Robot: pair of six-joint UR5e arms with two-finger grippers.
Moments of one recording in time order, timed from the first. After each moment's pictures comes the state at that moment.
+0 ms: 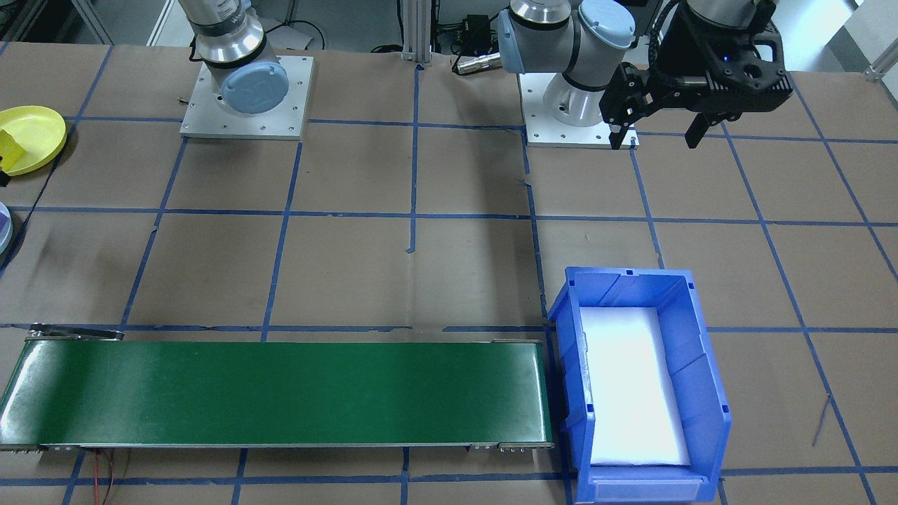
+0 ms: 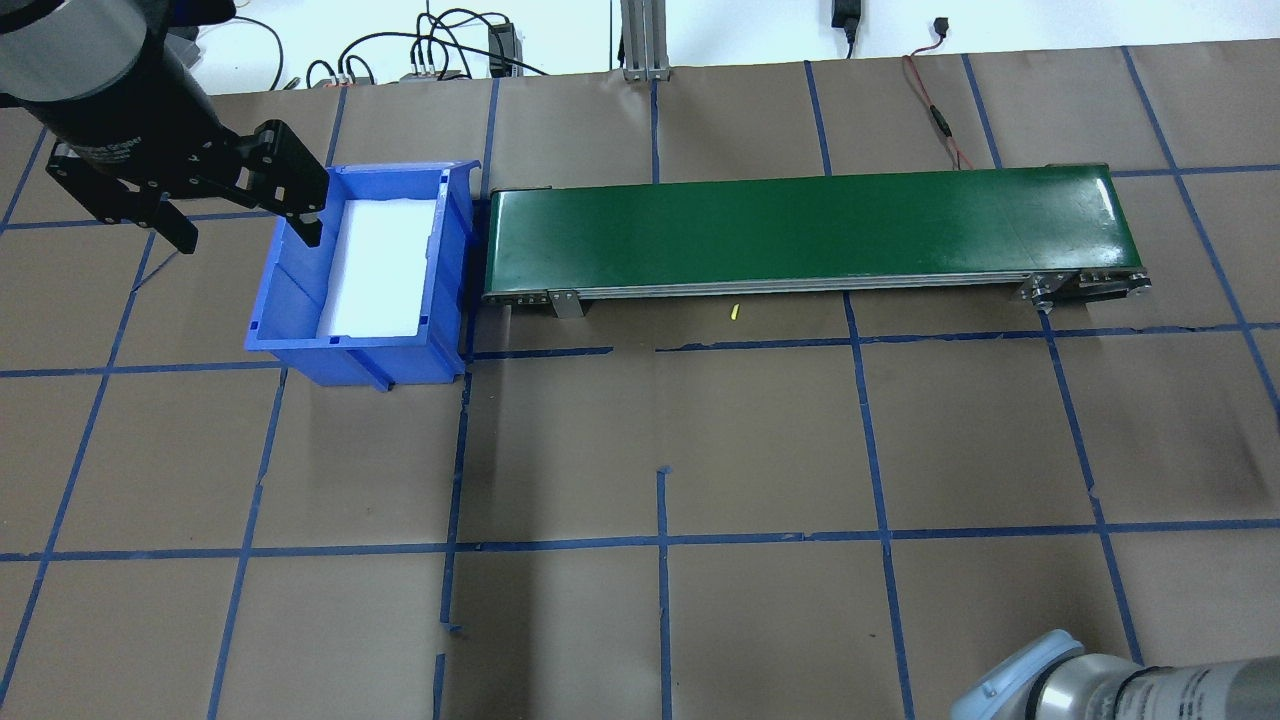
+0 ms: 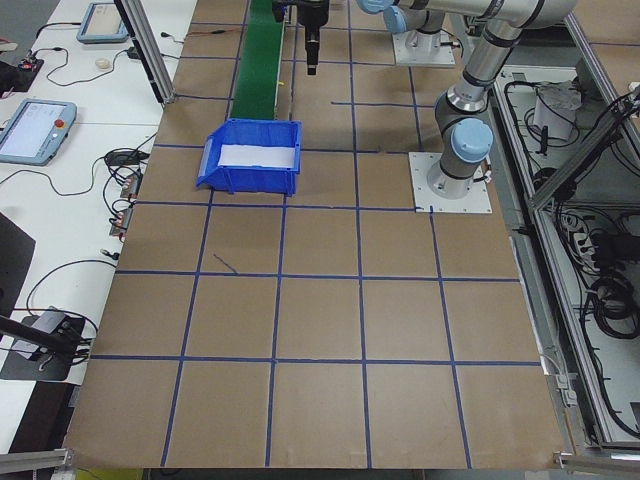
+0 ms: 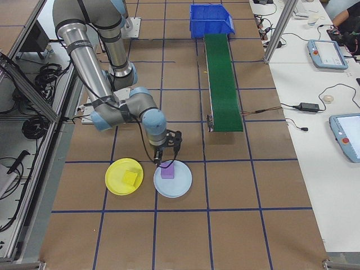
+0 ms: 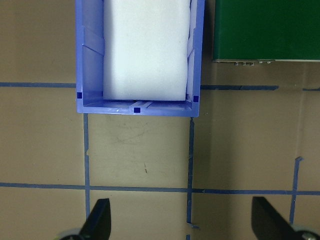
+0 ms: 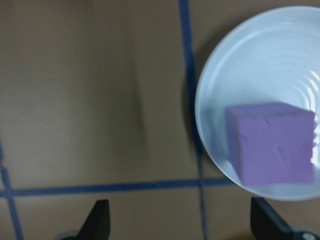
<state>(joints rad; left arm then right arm) -1.50 -1.50 -1.51 -1.68 1.60 0.04 0.60 -1.47 1.97 -2.00 -1.53 -0.88</state>
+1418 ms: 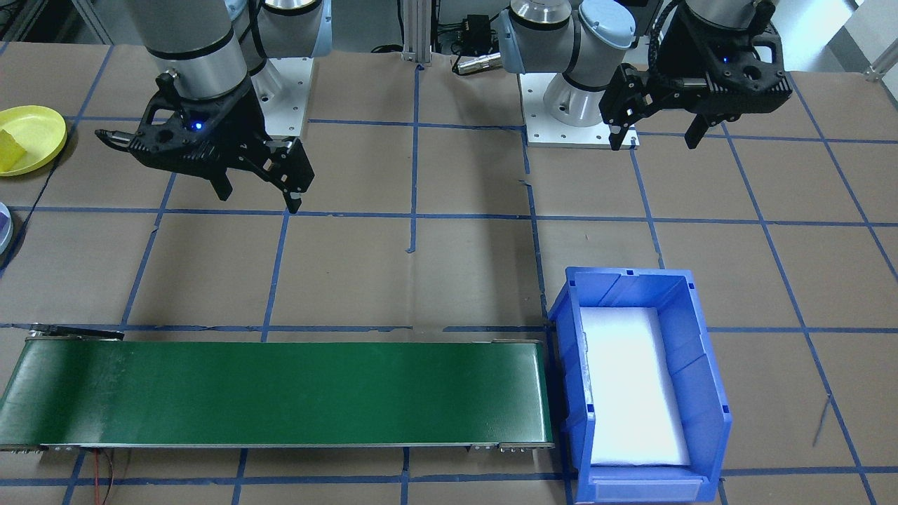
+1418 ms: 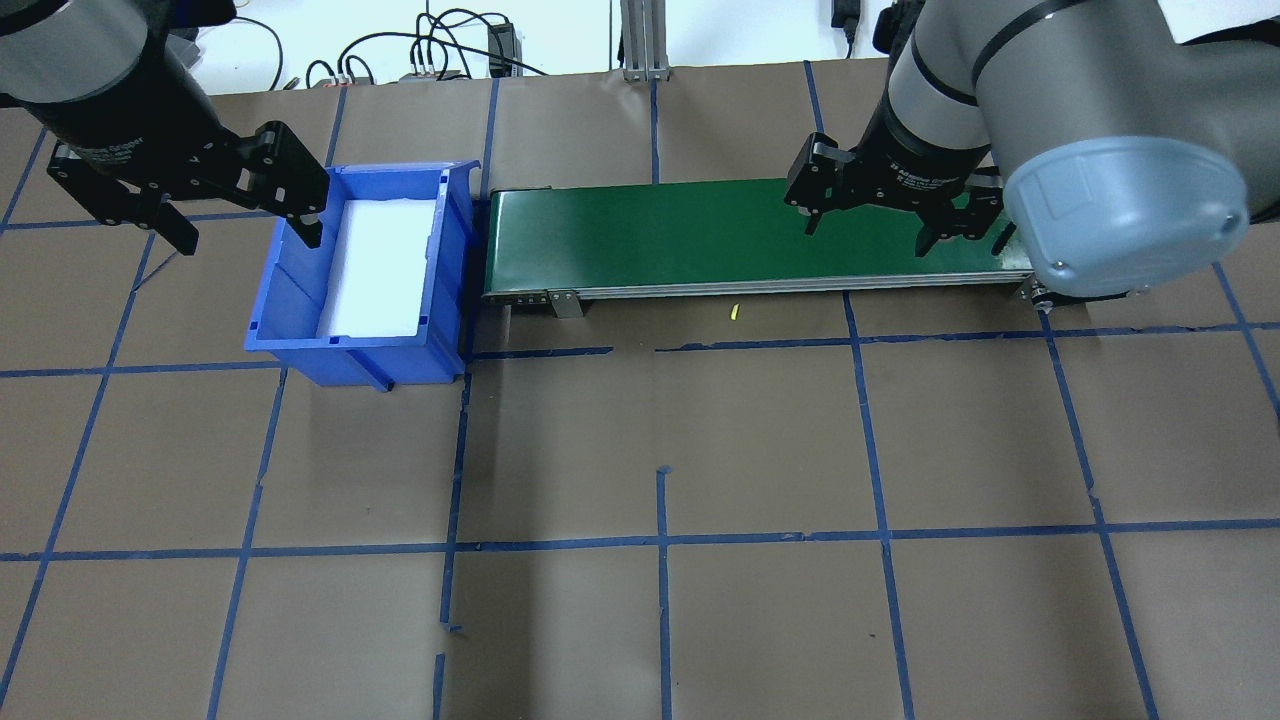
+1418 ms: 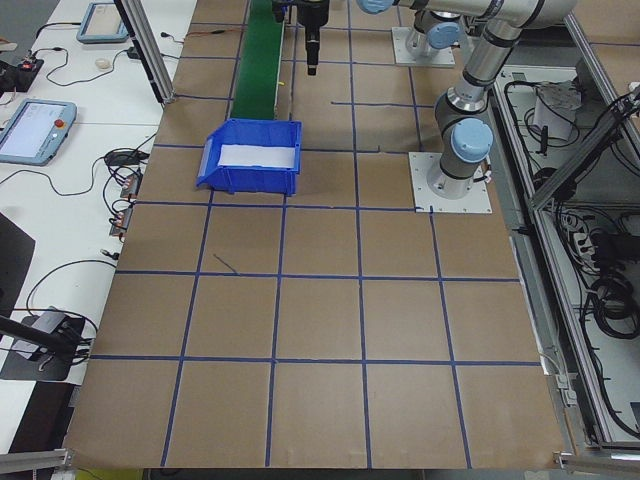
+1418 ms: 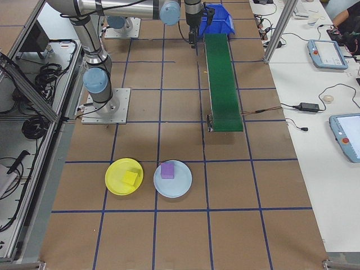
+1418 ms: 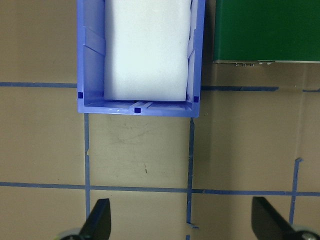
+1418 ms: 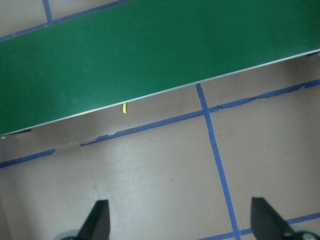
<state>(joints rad) -1.50 -1.50 -1.52 -1.68 1.60 0.04 1.67 -1.59 1.68 -1.81 -1.54 0.35</state>
